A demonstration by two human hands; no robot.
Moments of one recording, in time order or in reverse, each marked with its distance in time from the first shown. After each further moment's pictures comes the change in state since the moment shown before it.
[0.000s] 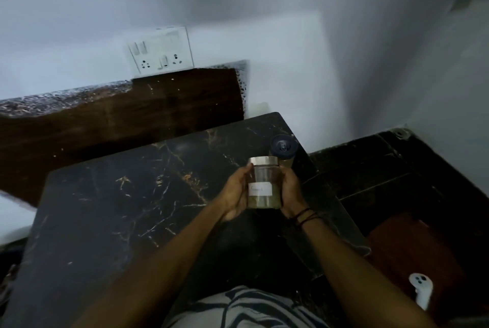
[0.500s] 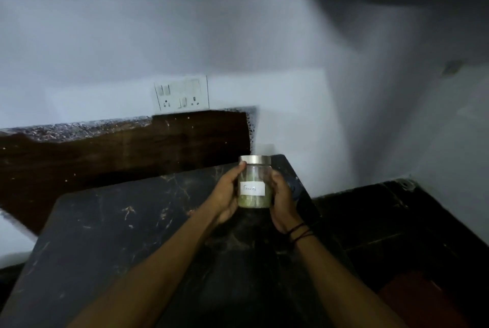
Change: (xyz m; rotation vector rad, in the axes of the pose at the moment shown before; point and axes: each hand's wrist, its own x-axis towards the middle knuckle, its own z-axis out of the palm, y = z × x) left_hand -0.014 0.079 0.002 -0.038 0.031 0.250; right_hand -0.011 -0.063 0.060 0.056 -0.103 -0.230
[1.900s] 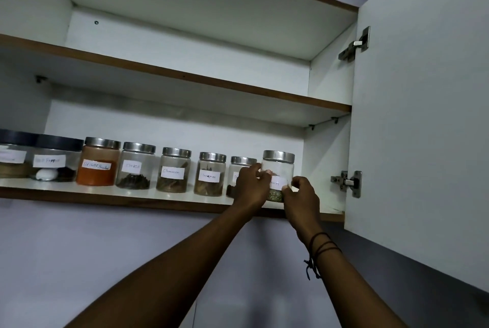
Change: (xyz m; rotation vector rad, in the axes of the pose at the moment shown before) left_hand 0.054 0.428 0.224 0.762 0.444 1.152; right_hand 0.135 -0.445 0.164 -0.667 0.280 -0.998
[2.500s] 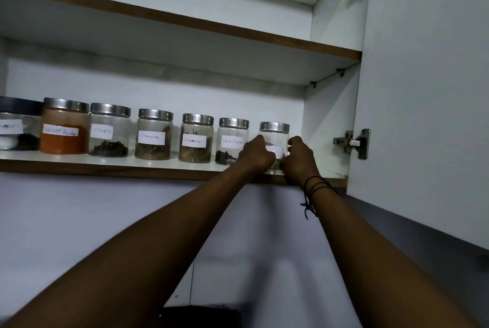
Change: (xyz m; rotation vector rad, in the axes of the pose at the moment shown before) left_hand 0.037 -0.025 0.039 0.346 -0.294 -0.089; right_hand 0.062 0.042 0.013 -0.291 -0.237 -0.017
